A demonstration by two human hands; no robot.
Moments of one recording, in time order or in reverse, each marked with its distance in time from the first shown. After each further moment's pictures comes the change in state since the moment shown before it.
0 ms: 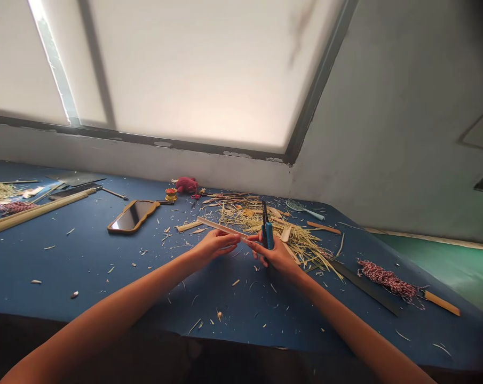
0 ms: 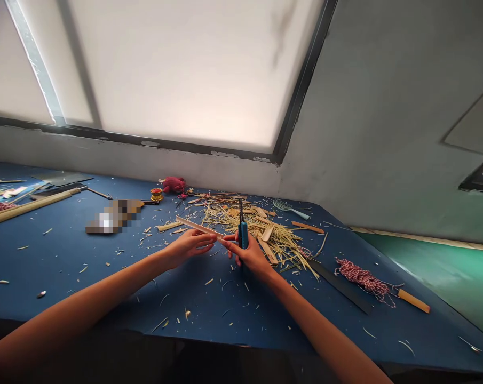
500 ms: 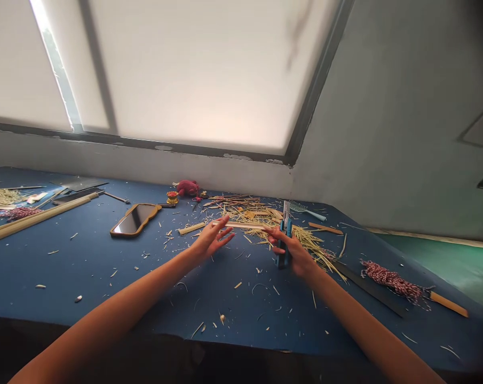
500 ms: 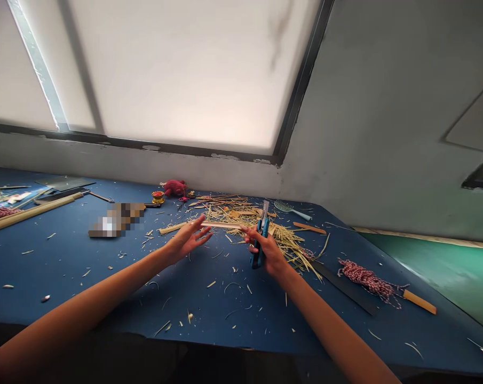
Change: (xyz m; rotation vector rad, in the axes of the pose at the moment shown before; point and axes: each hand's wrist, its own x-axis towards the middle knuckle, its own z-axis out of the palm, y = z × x) left_hand 0.008 0.015 -0.005 -0.271 0.163 0.113; right_hand 0.008 -0.007 -0.033 0.318 0.128 0.093
